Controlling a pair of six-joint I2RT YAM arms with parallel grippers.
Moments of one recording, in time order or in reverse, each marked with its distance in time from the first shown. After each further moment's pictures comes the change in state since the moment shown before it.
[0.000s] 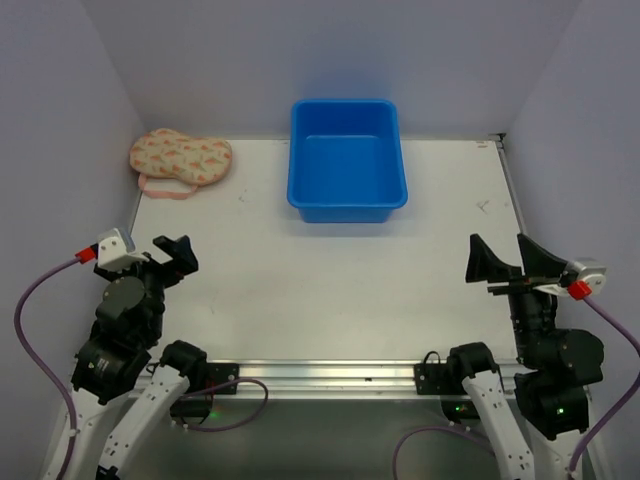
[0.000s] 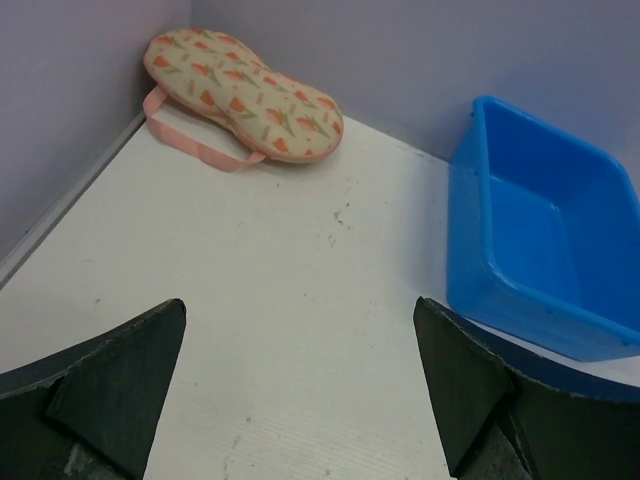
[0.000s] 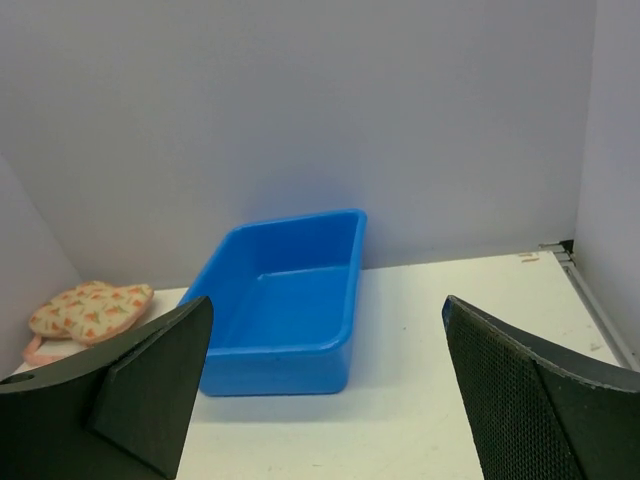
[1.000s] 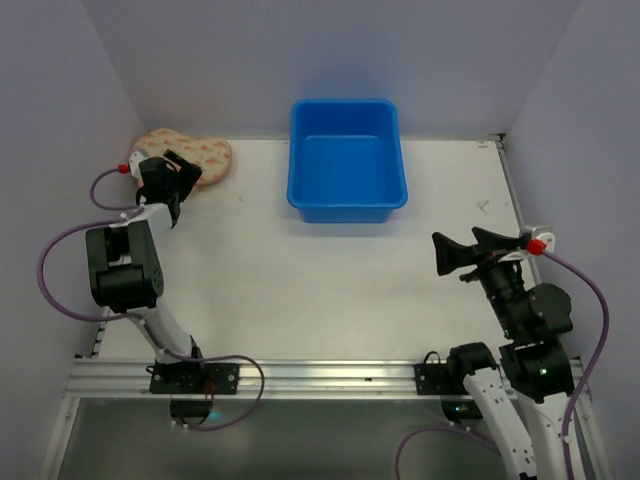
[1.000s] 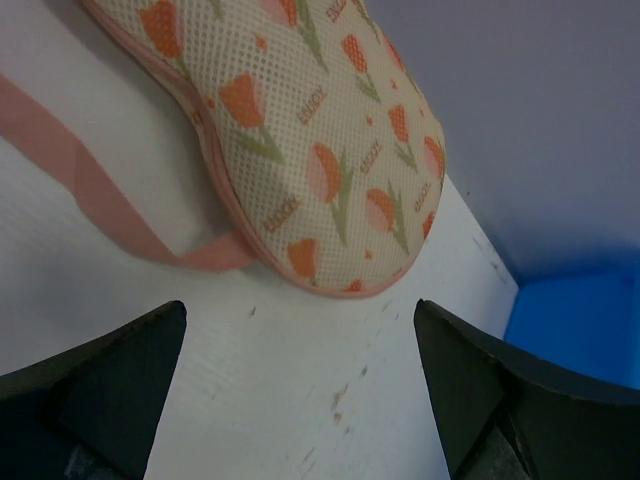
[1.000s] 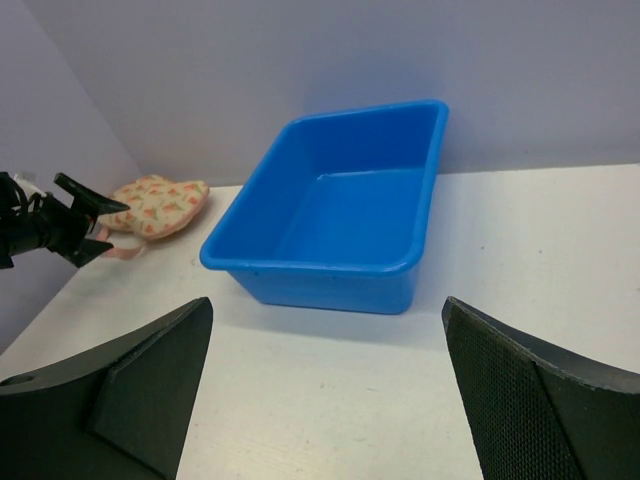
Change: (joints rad) left arm 0.602 1.485 0.238 0.913 0.591 -0.352; right arm 0.003 0.139 -0.076 0.013 -0.203 0.095
